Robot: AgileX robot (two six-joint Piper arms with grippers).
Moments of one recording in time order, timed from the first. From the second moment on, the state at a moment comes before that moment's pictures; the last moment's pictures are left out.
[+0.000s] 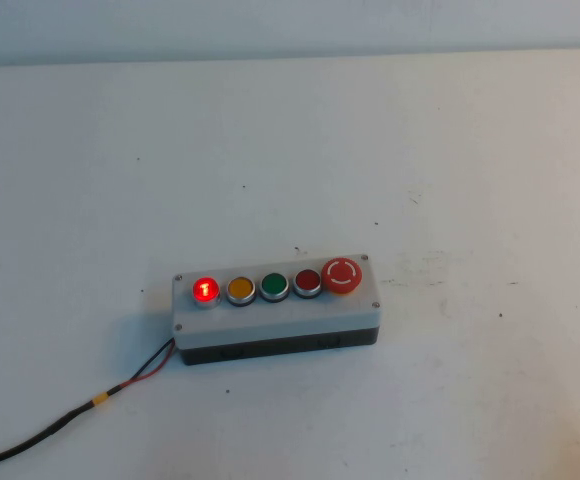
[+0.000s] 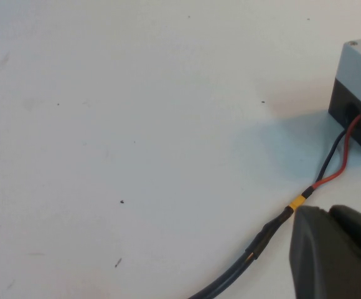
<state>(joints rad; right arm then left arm) 0.08 -0.01 0.03 0.07 0.34 0.04 -0.20 -0.01 0.03 0.10 0.39 0.03</state>
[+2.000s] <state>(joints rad) 0.08 -0.01 0.03 0.07 0.34 0.04 -0.20 -0.01 0.03 0.12 0.39 0.03</state>
